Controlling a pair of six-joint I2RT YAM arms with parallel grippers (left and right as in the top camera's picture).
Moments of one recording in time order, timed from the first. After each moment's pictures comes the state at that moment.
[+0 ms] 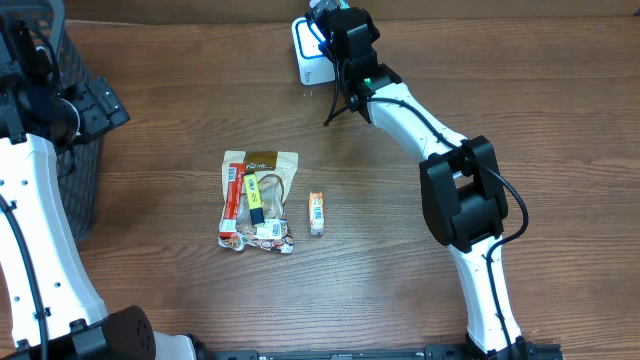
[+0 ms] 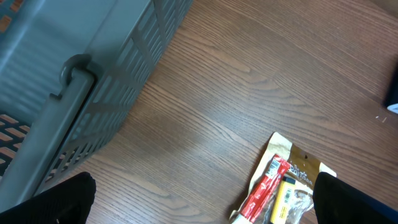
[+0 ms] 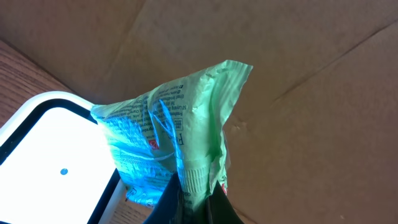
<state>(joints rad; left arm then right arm) 0.32 1.63 1.92 -1.38 -0.03 -0.26 0.43 2.41 1.96 0.08 0.35 -0.54</state>
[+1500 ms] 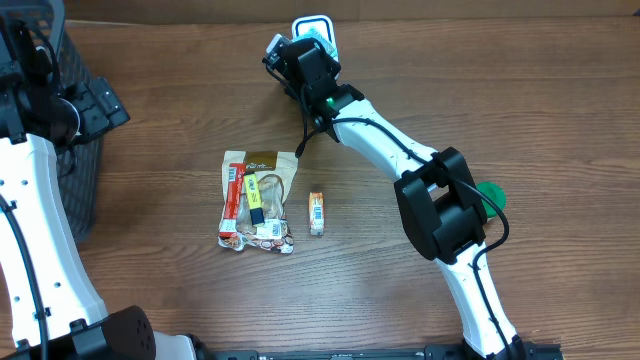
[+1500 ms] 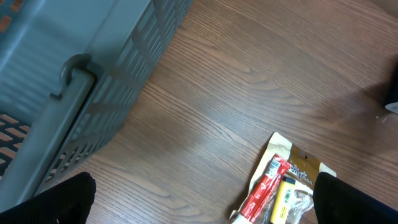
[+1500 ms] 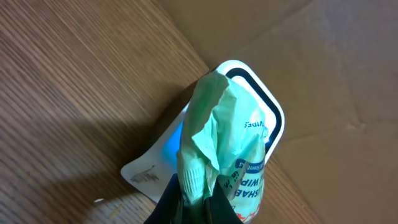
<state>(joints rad) 0.32 1.63 1.92 -1.38 -0.03 -0.26 0.58 2.41 1.97 -0.20 0.35 -0.55</state>
